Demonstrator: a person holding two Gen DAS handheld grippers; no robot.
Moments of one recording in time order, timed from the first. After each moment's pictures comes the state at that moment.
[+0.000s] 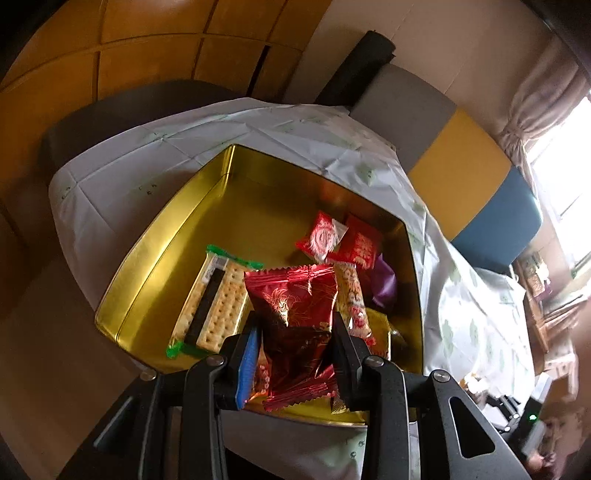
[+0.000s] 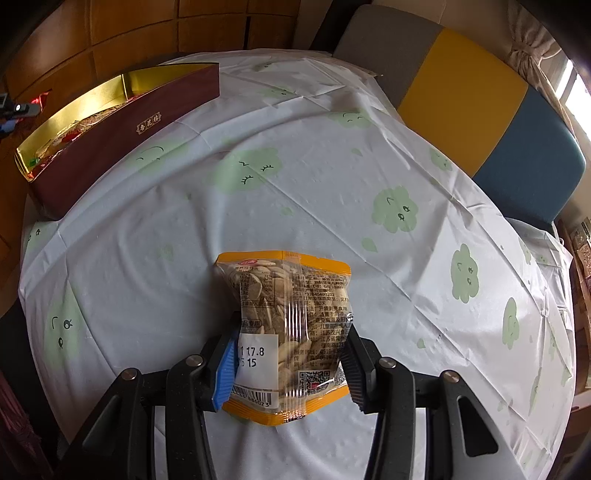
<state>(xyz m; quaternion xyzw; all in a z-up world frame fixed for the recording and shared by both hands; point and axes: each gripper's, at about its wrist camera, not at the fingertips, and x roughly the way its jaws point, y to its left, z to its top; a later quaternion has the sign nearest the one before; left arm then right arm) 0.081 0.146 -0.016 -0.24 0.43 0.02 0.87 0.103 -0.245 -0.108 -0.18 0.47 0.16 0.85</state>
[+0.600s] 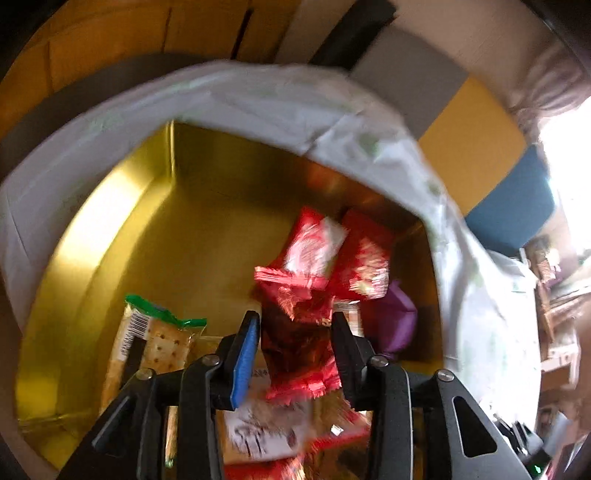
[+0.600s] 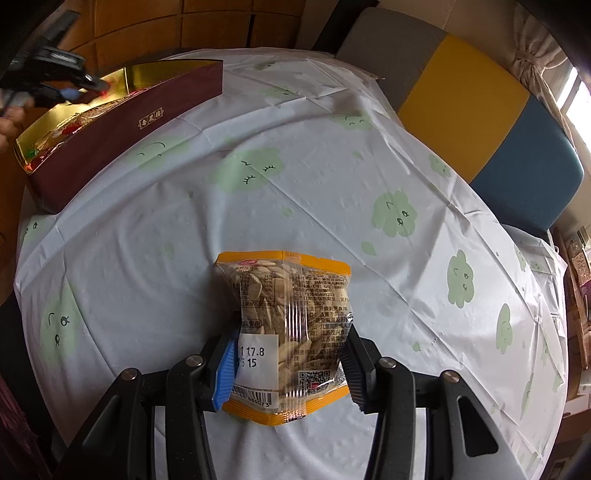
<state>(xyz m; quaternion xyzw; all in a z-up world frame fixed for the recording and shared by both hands) 0.195 0.131 -0.065 -0.23 0.51 0.02 0.83 0.101 -0.244 -0.107 -0.20 0.46 0.15 0.85</state>
